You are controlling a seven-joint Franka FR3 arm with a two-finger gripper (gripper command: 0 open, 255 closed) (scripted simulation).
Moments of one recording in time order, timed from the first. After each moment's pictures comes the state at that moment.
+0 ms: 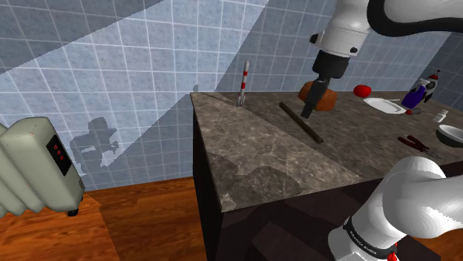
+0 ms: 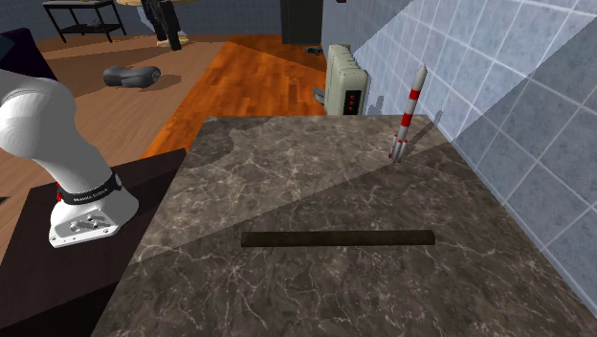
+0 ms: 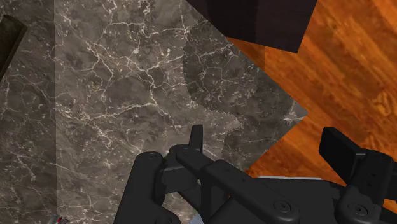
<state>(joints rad) 0.02 -0.81 0.07 -2.39 0.11 1.60 -0.16</state>
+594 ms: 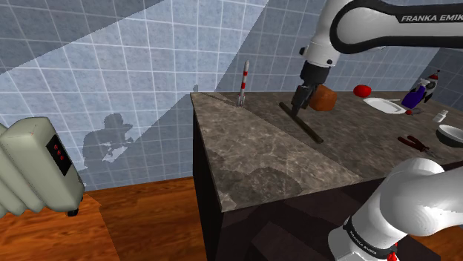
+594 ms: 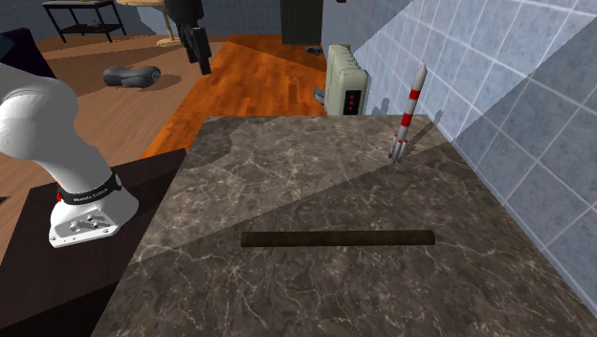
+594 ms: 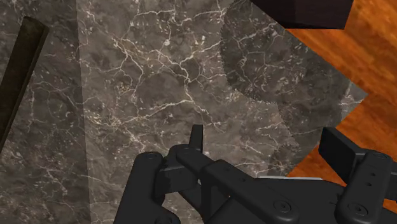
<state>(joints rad) -0.06 -0.66 0.00 -2.41 0.04 1.76 -0.19</state>
